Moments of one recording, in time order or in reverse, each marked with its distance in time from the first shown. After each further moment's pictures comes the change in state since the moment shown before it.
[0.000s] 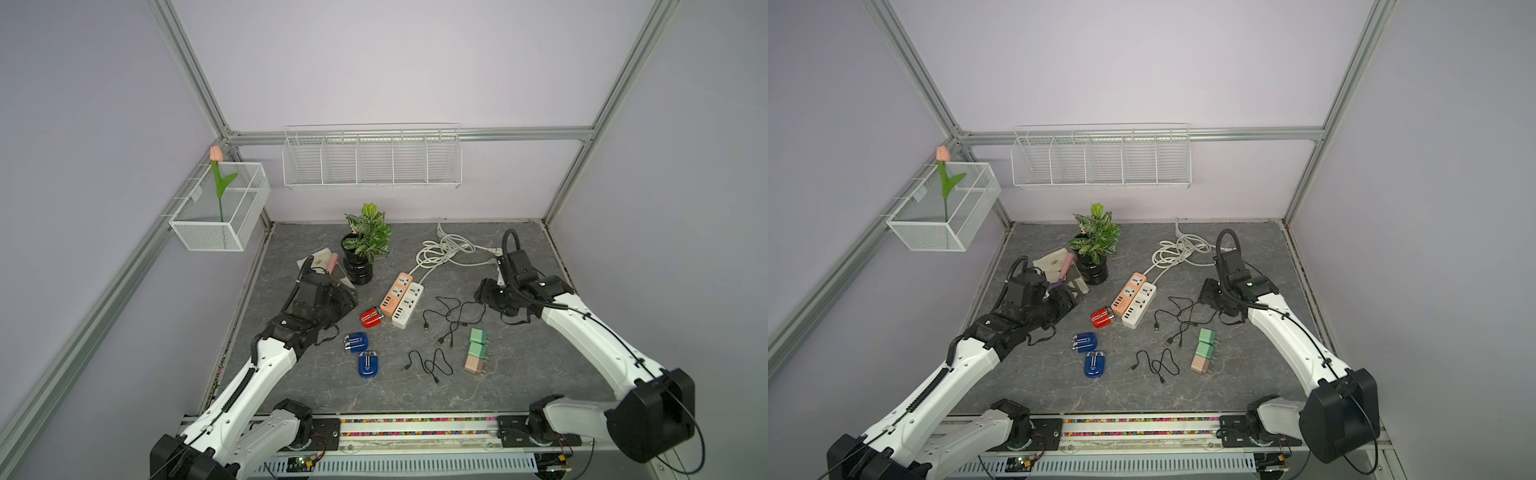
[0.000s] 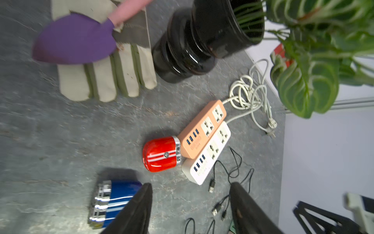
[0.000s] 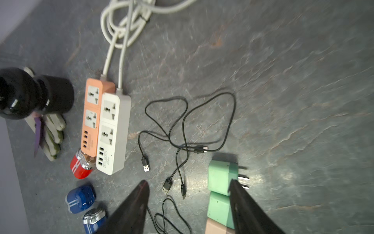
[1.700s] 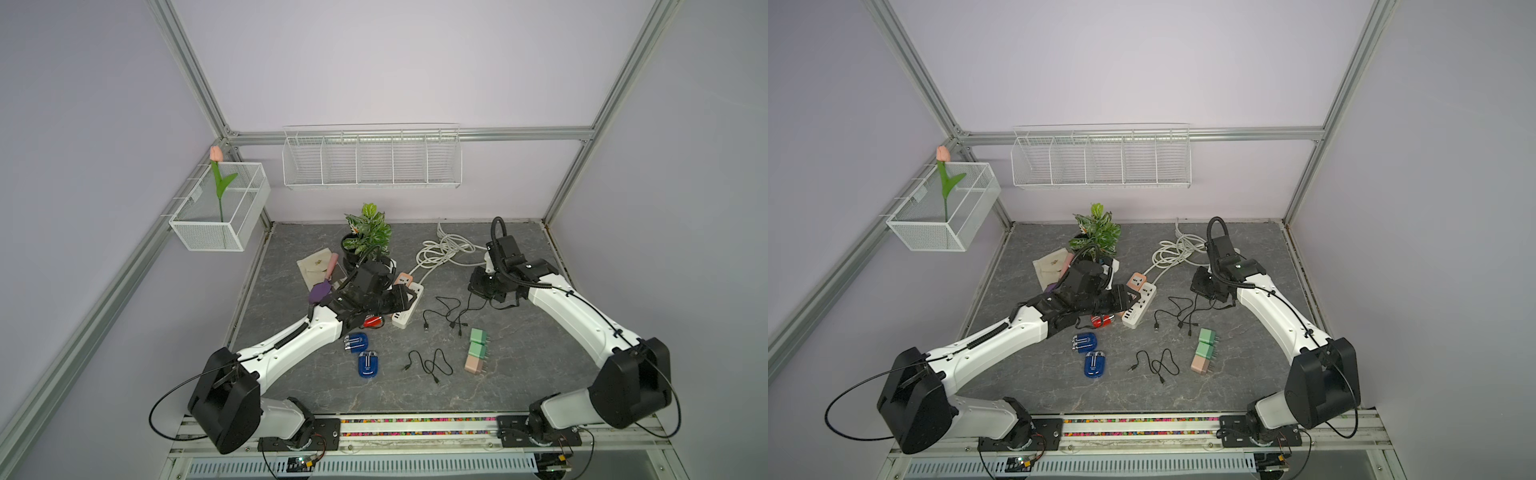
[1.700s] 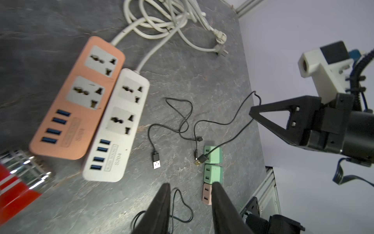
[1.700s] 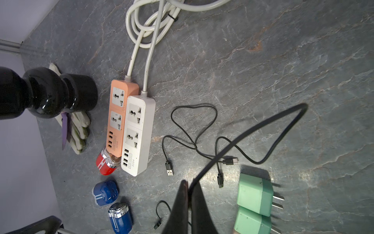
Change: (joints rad) left arm -0.302 0.411 0.217 0.251 0.227 0.216; right arm -0.006 0.121 0.178 -0.011 -0.087 -0.034
